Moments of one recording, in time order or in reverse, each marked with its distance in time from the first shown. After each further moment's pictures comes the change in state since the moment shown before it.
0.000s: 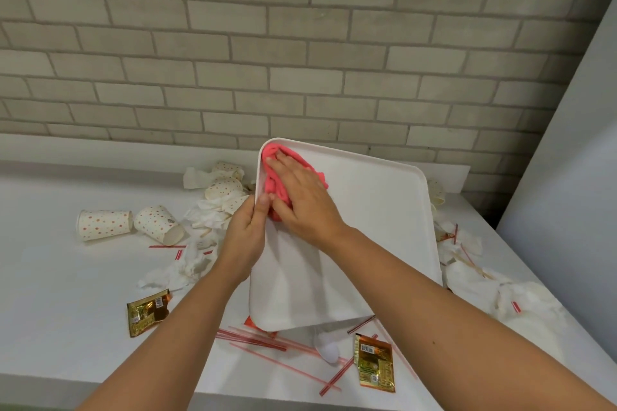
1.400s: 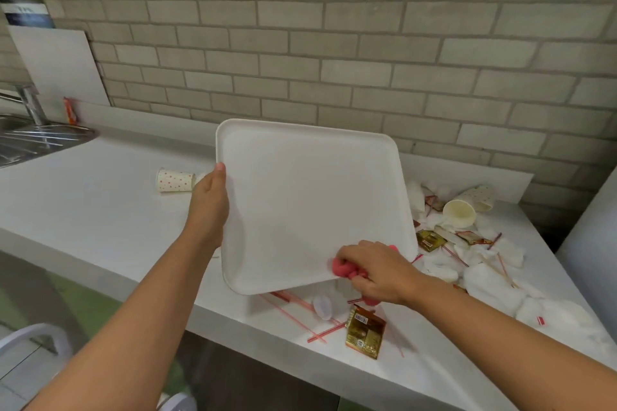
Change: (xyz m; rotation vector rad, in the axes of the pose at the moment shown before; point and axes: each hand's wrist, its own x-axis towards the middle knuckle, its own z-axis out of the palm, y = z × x) left_hand -0.061 0.044 -0.027 -0.053 0.521 -0.277; right_hand -0.136 0.052 -0.058 -0.011 -0.649 -0.064
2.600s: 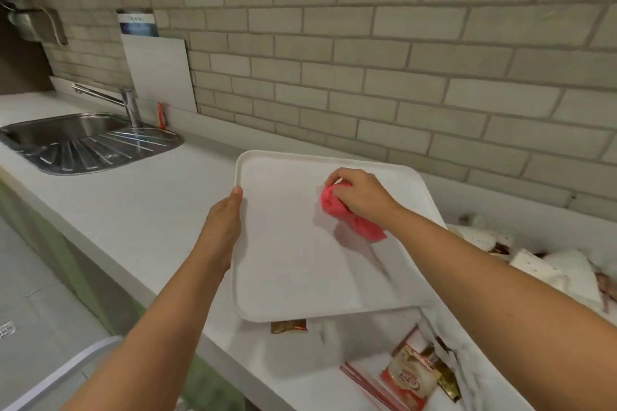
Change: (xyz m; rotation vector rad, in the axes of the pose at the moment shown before) left_hand 0.162 -0.013 -0.130 0.067 0.111 -0.044; right_hand 0.312 -0.109 -0.036 0.567 0.203 0.109
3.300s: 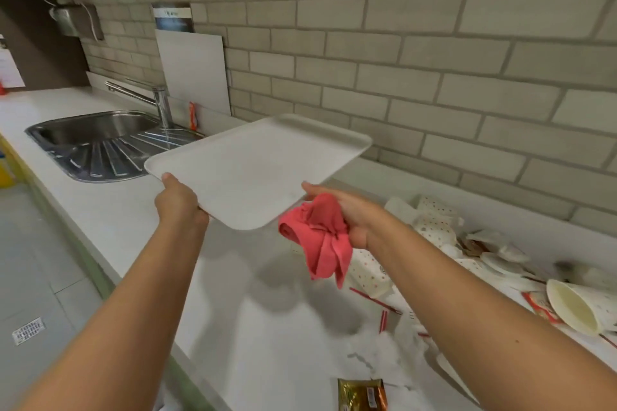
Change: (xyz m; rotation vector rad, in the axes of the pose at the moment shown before) left_hand 0.180 0.014 -0.101 -0.577 0.530 -0.116; right_hand 0.129 -0.047 0.115 0.958 -0.493 0.487
